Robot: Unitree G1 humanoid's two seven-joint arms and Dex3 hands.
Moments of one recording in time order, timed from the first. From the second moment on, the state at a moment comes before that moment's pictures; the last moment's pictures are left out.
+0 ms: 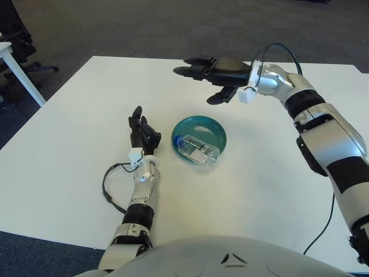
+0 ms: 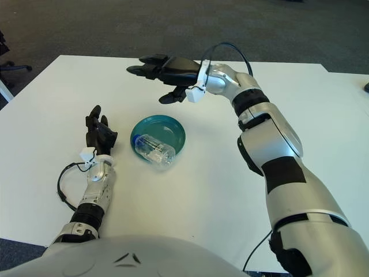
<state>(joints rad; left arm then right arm) -0.10 -0.12 0.04 0.54 -0.11 -0.57 0.28 -1.09 -0.36 0.44 1.14 -0.42 -1.08 0.26</state>
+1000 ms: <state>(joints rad) 0.11 -0.11 0.09 0.28 0.01 -0.57 0.28 -0.71 -0.05 -0.13 1.18 0.21 -0.76 0.59</state>
